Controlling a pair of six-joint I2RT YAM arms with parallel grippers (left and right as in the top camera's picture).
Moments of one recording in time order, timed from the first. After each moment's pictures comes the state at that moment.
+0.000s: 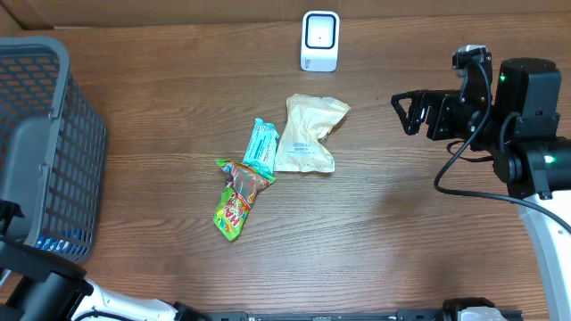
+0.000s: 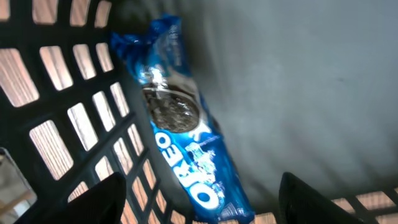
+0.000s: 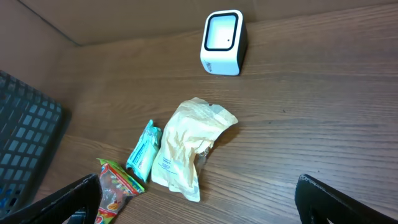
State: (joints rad) left arm 1.10 1.96 1.75 -1.26 -0.01 -0.30; right arm 0.06 1.26 1.32 -0.75 -0.44 0.17
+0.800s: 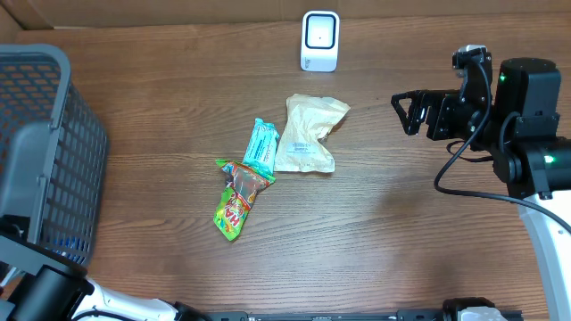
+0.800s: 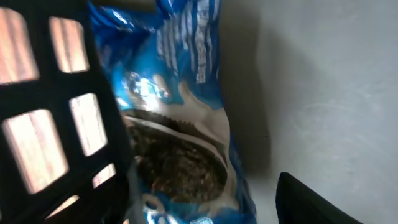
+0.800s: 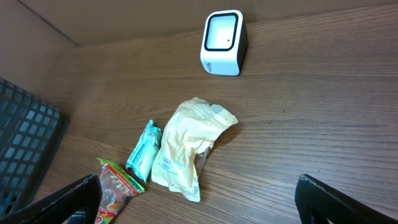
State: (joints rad) left arm 1.08 1.96 1.43 -0.94 -0.16 -0.39; right arm 0.06 1.26 1.32 -0.75 -0.44 0.17
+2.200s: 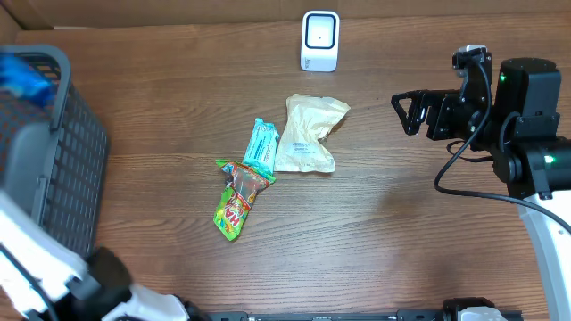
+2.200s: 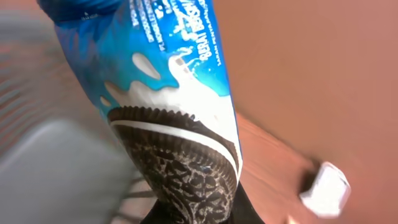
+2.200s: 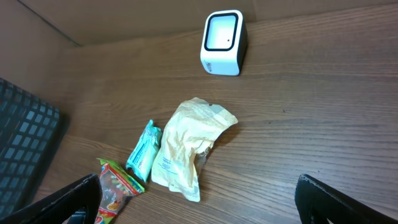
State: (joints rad) left arm 0.65 1.76 2.38 -1.27 0.47 -0.13; right arm 0.06 1.26 1.32 -0.75 -0.44 0.17
